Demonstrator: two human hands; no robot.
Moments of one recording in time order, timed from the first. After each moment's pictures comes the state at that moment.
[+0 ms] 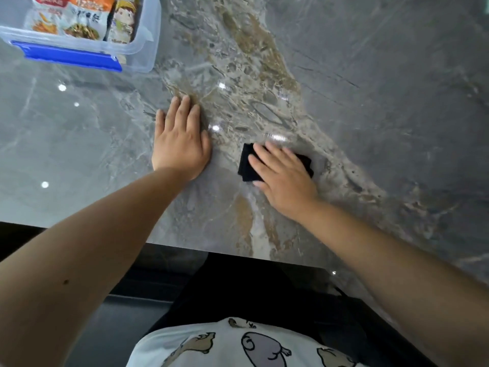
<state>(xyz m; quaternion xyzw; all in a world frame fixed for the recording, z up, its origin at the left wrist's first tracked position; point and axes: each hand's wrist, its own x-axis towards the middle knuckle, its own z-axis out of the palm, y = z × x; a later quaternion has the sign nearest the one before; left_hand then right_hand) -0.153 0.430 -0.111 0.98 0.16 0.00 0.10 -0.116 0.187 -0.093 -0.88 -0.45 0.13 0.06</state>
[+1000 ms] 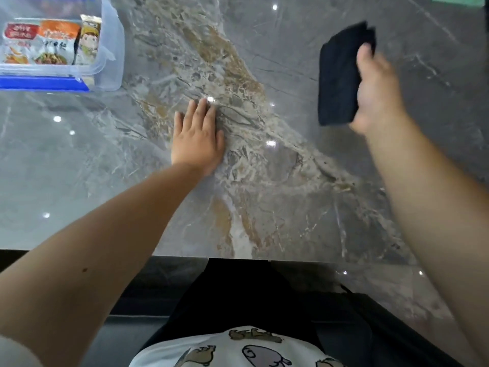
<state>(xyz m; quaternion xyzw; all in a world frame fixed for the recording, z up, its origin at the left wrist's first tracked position) -0.107 0.365 -0.106 0.99 0.10 -0.05 0.12 0.034 0.109 -0.008 -0.69 0.14 0.12 0.70</state>
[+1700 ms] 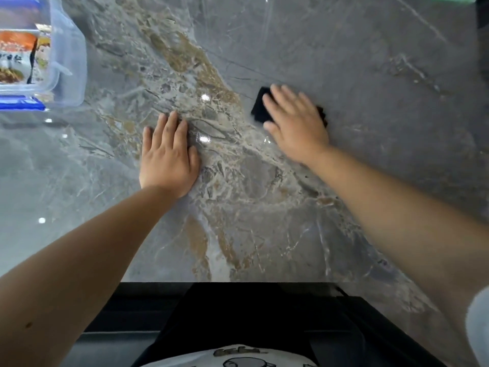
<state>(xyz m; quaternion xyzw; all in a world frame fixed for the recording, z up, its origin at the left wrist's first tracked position) -0.108 0.362 -0.114 0.99 0.10 -0.01 0.08 0.031 0.112 -0.100 -0.94 -0.34 0.08 0.04</state>
